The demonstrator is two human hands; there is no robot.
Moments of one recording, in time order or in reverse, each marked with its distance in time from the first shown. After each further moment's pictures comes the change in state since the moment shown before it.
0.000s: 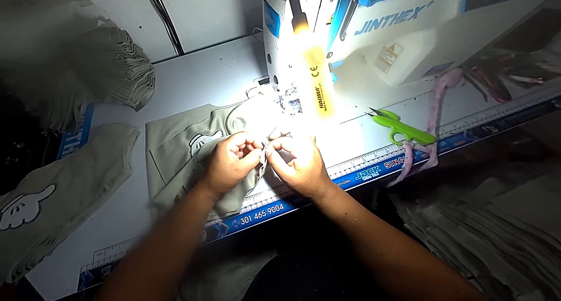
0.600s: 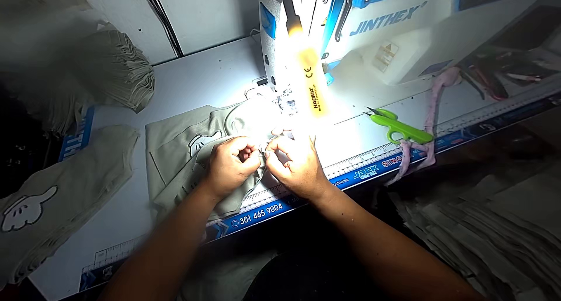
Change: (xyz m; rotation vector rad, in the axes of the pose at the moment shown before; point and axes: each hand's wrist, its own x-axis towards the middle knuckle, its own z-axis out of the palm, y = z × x) left_hand 0.000 -0.005 0.000 0.310 0.058 0.151; right_hand 0.000 -0.002 0.000 -0.070 -0.001 -0.005
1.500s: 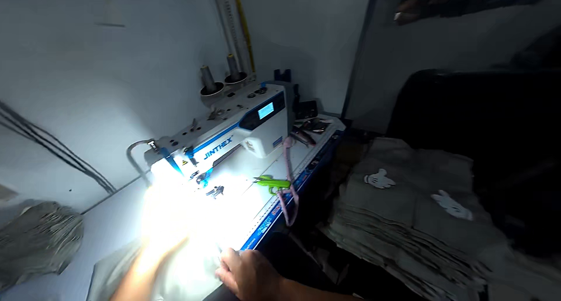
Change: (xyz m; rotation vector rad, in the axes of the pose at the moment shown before) left_hand 0.108 -0.011 0.024 0.618 -0.582 -0.157; right_hand -0.073 -0.031 -0.076 -0.061 -0.222 0.247
